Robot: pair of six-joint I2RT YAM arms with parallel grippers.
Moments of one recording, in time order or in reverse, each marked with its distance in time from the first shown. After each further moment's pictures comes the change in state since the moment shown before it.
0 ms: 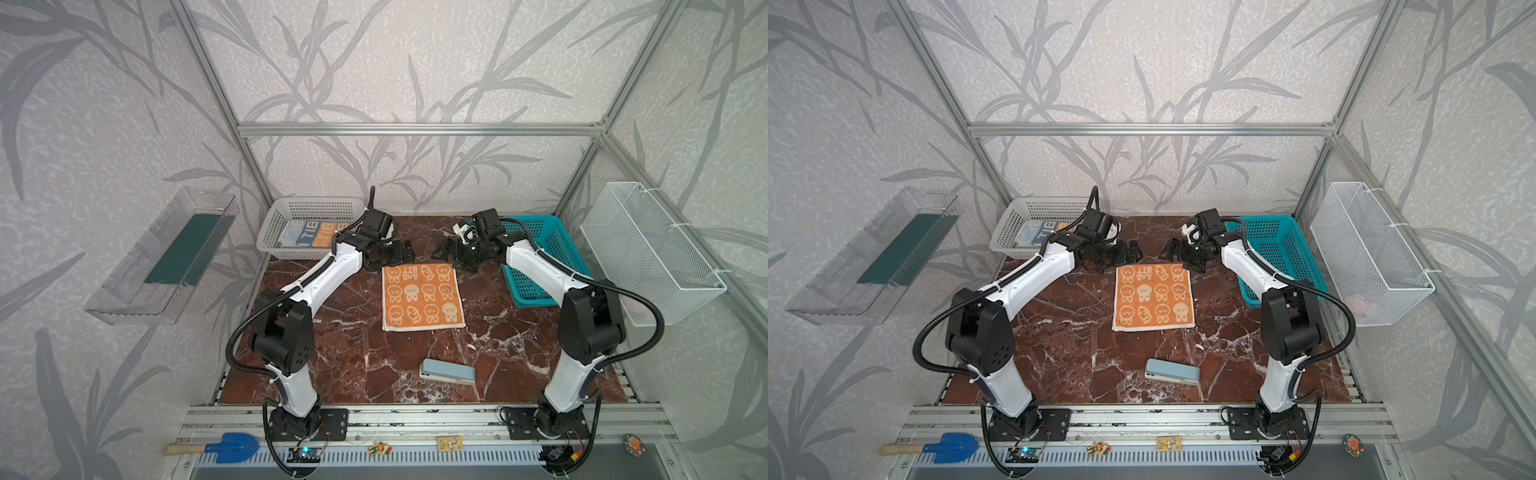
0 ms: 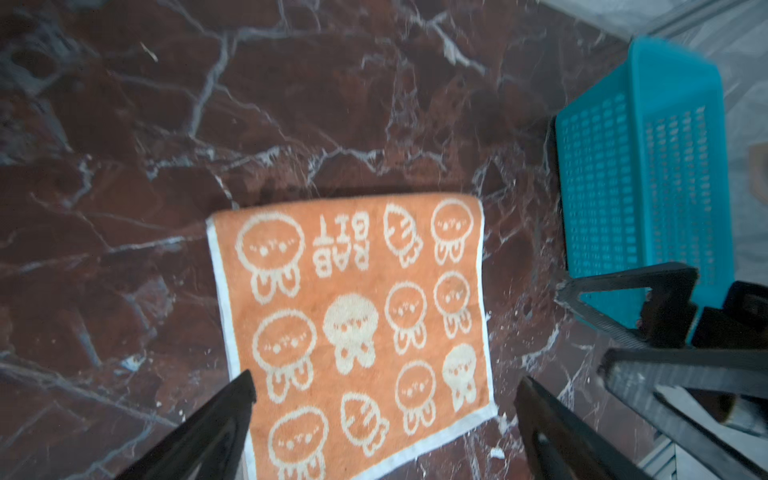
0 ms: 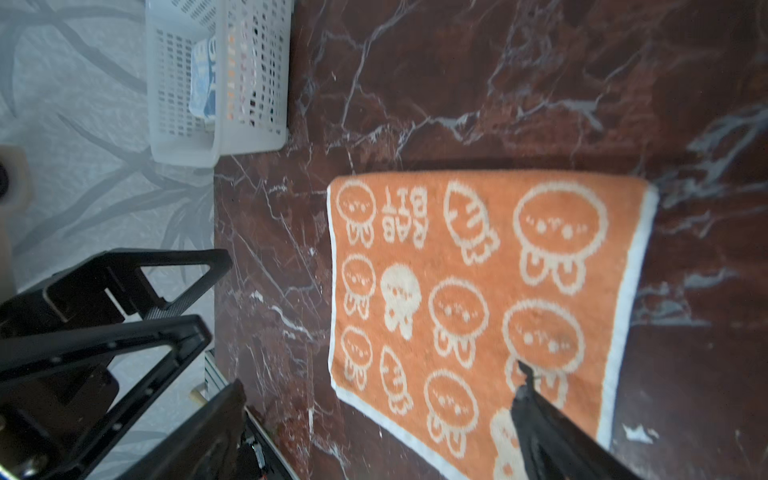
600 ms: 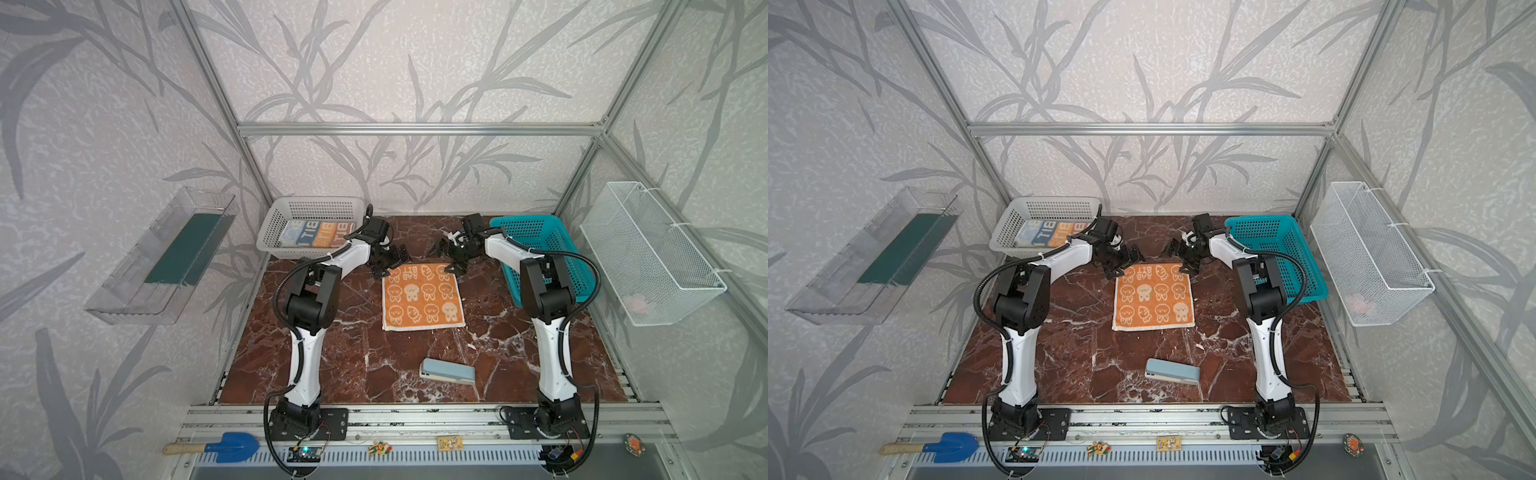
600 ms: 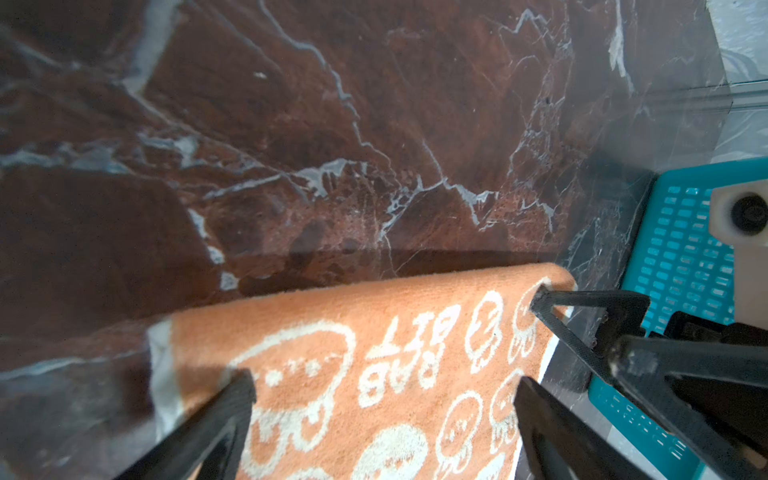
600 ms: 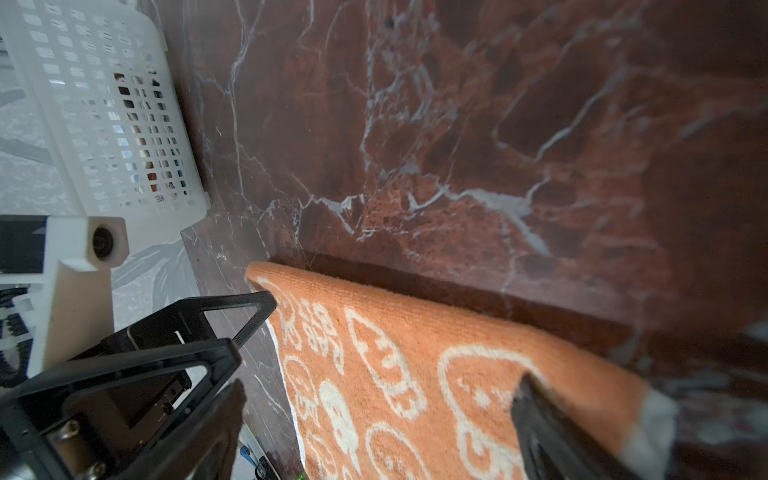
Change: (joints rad) left arm 0.070 0.346 0.078 0.096 0.137 -0.119; right arm -0.063 0.390 0.223 0.024 -0.095 0.074
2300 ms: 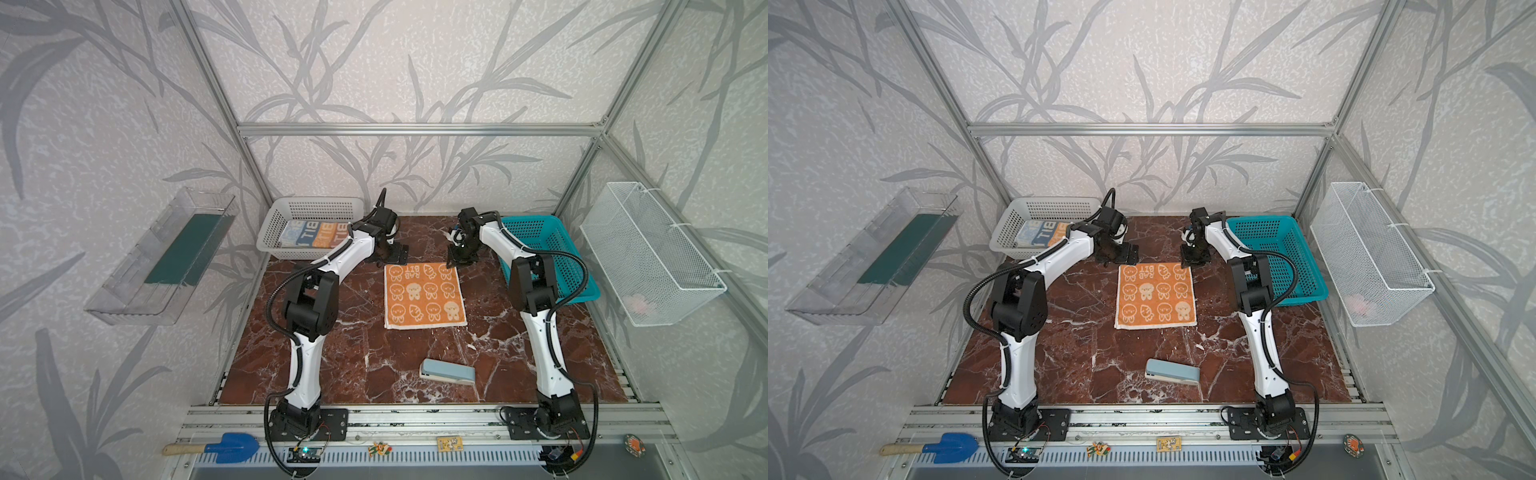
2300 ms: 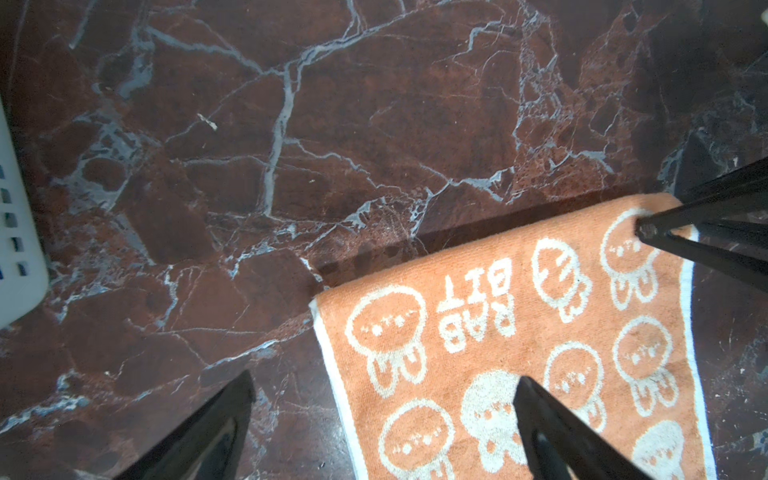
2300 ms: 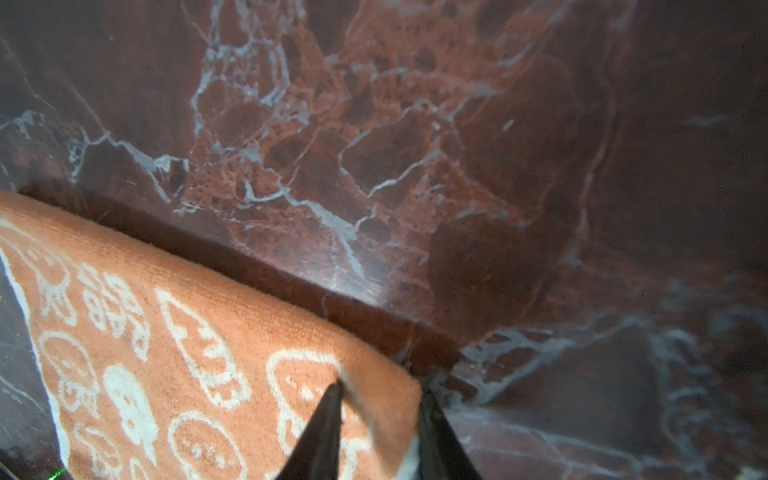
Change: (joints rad) left arm -0.056 -0.056 0.140 -0.226 -0.299 0.456; right arm 0.005 0.207 0.437 -0.531 0.342 -0.533
